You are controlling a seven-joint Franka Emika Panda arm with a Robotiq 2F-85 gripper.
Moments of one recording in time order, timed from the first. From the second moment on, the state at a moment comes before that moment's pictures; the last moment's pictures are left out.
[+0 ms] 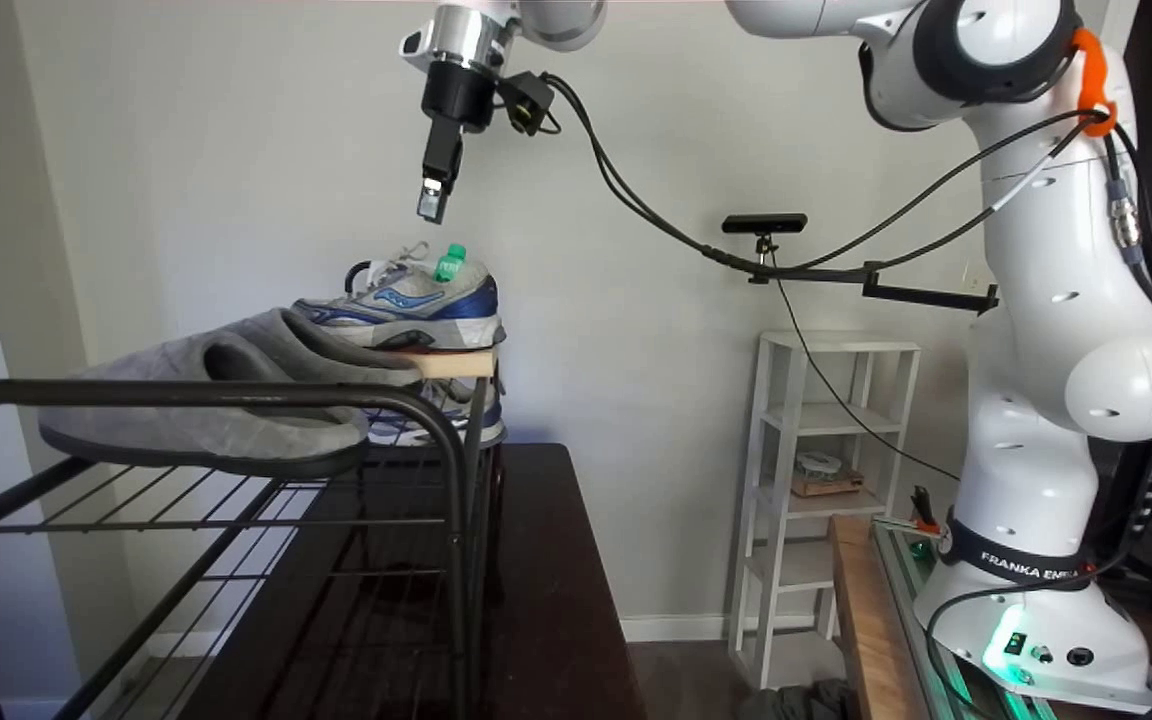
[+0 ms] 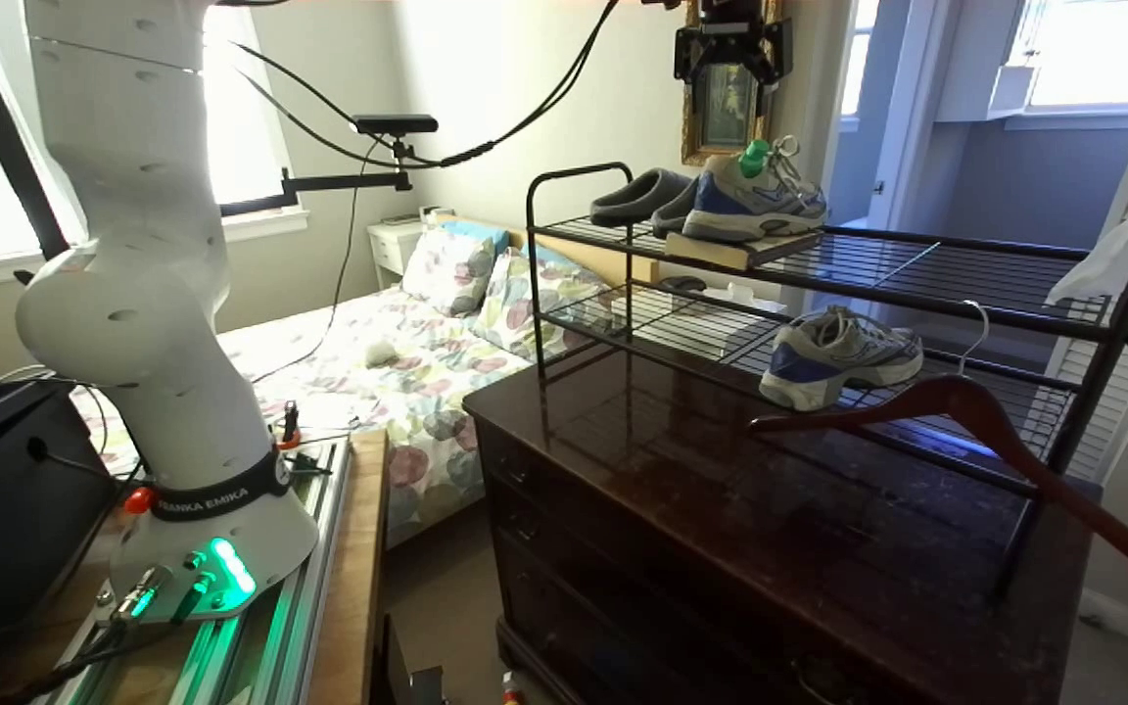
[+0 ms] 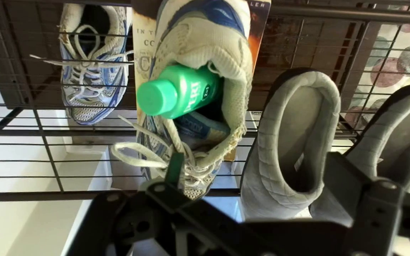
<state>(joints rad) 0.08 0.25 0.08 -1.34 0.11 1.81 -0.38</state>
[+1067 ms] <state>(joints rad) 0.12 0.37 0.08 -1.33 0.01 1.80 -0.22</state>
